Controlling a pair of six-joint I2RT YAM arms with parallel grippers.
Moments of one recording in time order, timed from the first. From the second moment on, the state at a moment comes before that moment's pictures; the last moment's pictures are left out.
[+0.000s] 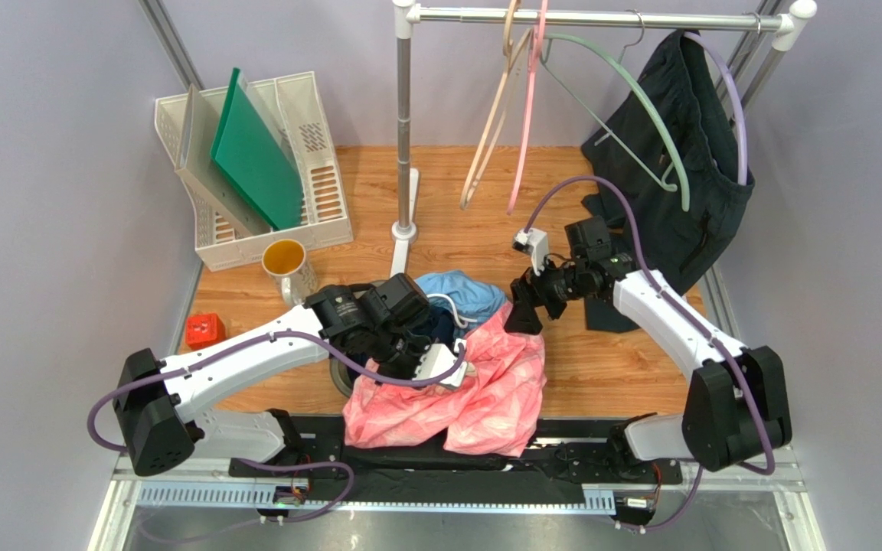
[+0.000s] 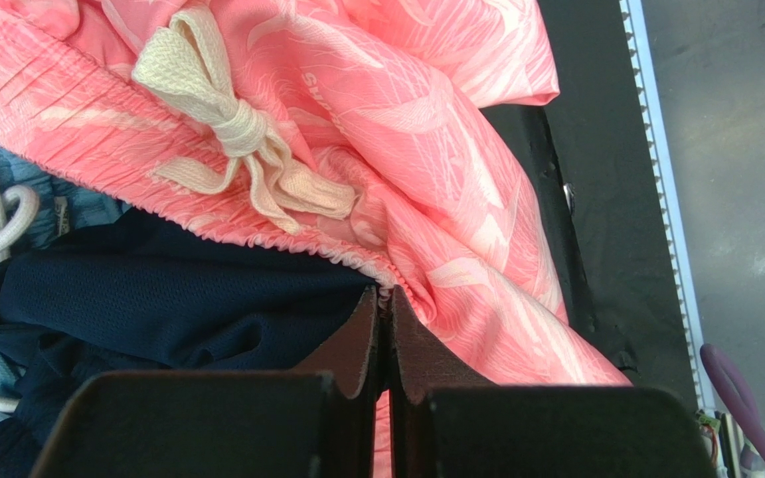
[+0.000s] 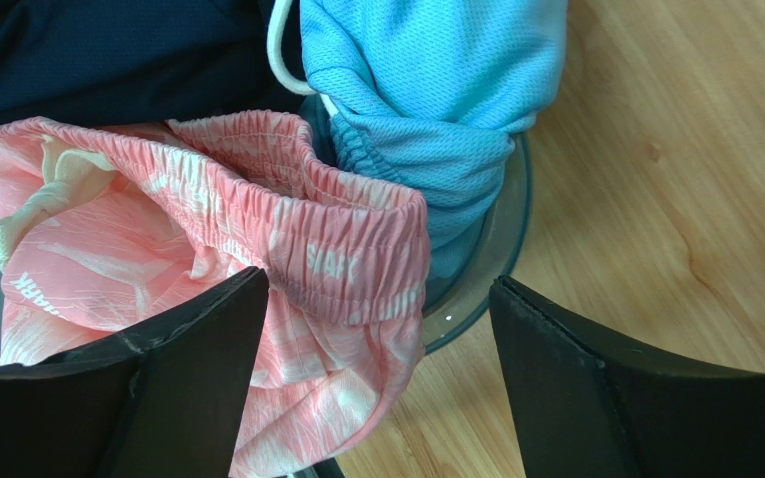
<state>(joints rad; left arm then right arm) -0.98 1.25 1.04 -0.95 0.52 0.83 0.32 1.34 0.96 -0.65 -0.71 -0.34</state>
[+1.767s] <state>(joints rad) -0.40 1.60 1.14 -1.23 0.72 0.64 0.37 0.79 0.90 -1.01 -0.83 -0.73</state>
